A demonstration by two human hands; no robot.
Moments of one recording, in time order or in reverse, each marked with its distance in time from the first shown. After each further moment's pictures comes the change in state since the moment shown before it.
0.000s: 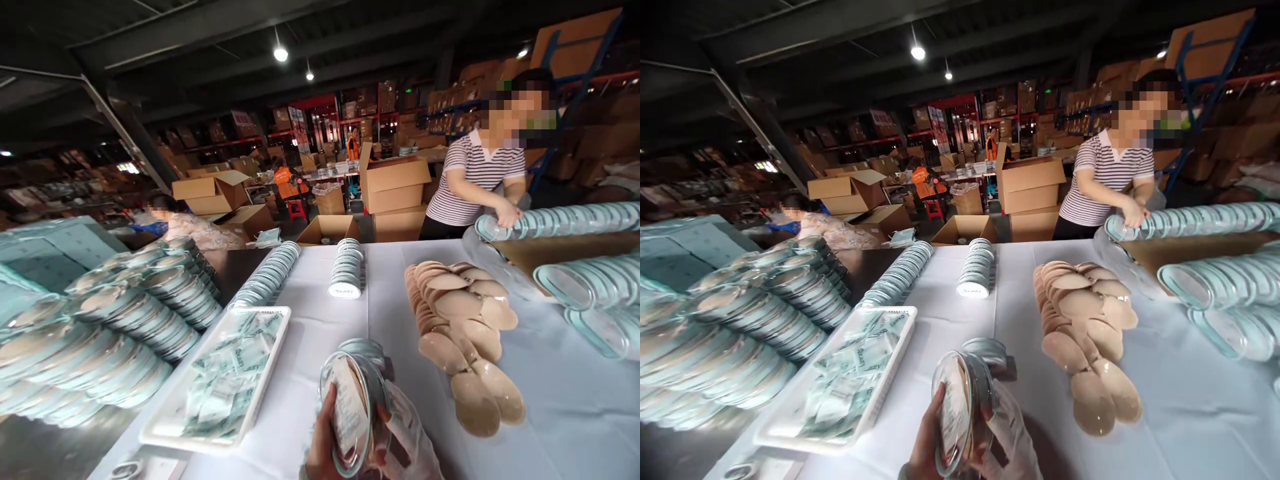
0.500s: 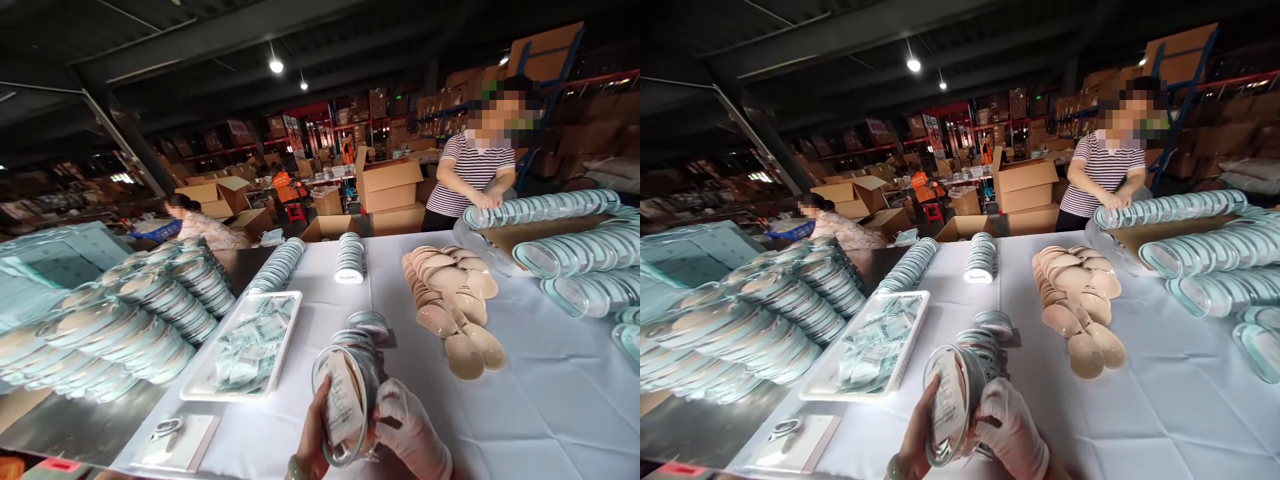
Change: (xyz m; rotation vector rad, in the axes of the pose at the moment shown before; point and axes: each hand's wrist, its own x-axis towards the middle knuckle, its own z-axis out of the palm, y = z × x) left_hand -0.090 -0.012 -0.060 0.031 0.085 0.062; right_hand -0.024 -0.097 0.004 0.047 -0.090 -0.122
